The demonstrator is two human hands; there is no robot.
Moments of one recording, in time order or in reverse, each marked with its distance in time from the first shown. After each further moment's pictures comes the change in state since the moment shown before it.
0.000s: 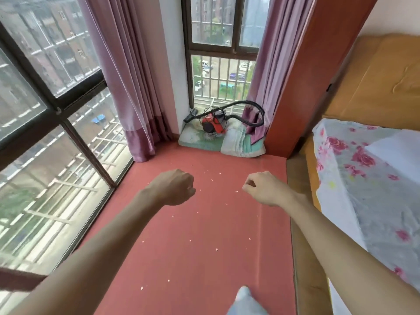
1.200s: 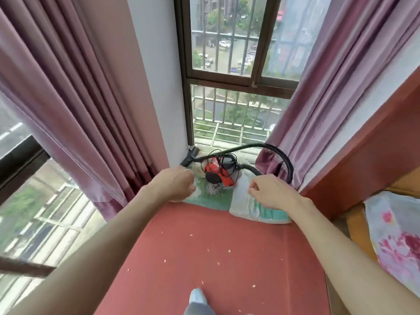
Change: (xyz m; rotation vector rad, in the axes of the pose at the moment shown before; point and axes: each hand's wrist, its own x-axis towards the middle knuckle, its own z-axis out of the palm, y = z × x) left_hand 0.666 -0.273 -0.198 0.044 -0.014 0.003; right_hand 0.697 0.005 -0.217 -0.128 -0.024 0.007
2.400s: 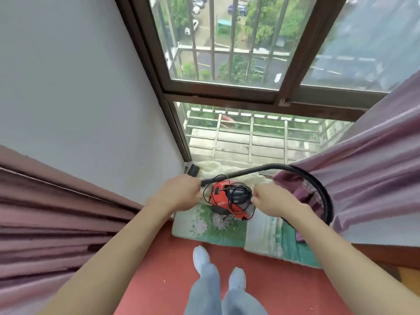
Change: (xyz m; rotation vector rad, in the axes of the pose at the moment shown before) left_hand 0.520 -0.154 -0.047 -0.067 -0.264 -0.004; right_hand 0.529 0.090 -0.062 0.020 -0.302 0.075
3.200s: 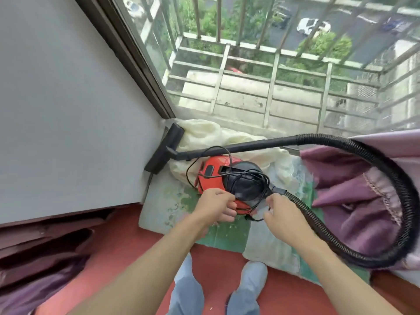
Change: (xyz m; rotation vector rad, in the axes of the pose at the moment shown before) left_hand 0.318 0.047 0.317 -1.559 -0.262 -0.556; right_hand 0.293 0.140 0.271 0.270 -0.060 0.270
